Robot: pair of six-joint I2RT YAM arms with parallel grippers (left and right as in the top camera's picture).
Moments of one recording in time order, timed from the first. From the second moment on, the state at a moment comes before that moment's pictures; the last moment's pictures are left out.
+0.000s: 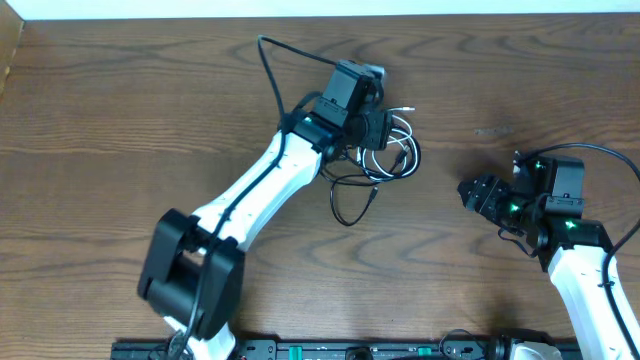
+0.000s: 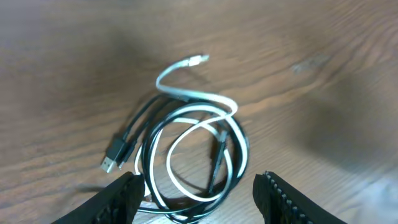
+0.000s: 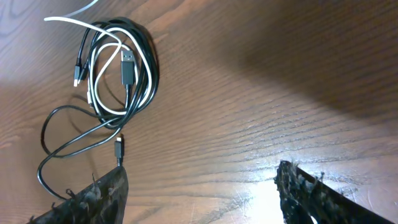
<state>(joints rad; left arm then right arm) -0.57 1.85 1.42 -0.43 0.17 -0.30 -0.09 1.16 0.65 -0.49 -0.36 0.49</state>
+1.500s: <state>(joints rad) -0.67 2.13 1.43 -0.37 -0.13 -0.35 -0.09 1.16 0.65 -0.52 -0.34 0.46</state>
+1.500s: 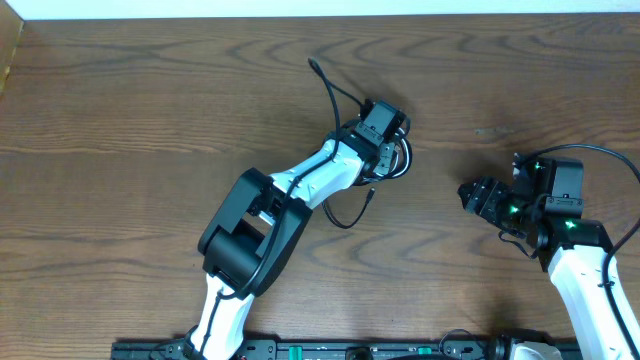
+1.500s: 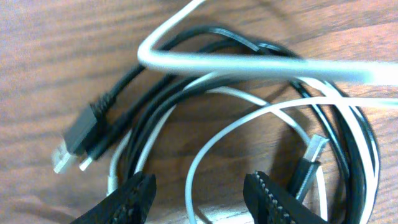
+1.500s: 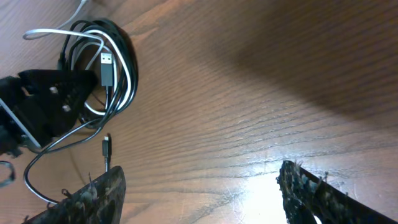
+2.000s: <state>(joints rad) -0.61 2.10 1.45 -0.37 -0.16 -0.17 -0.09 1.16 0.65 -0.52 -0.33 0.46</state>
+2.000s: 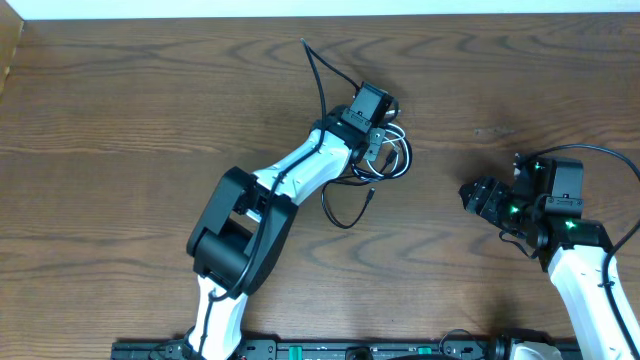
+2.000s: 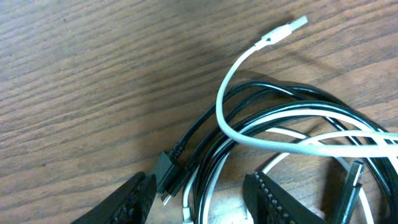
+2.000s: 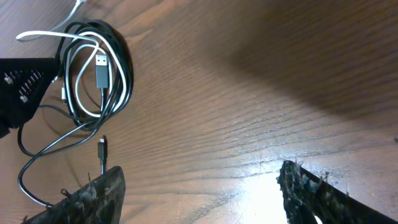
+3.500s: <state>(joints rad) -0.61 1.61 1.46 -0.59 0.20 -0.15 -0.09 1.16 0.65 -0.36 -0.54 0.42</state>
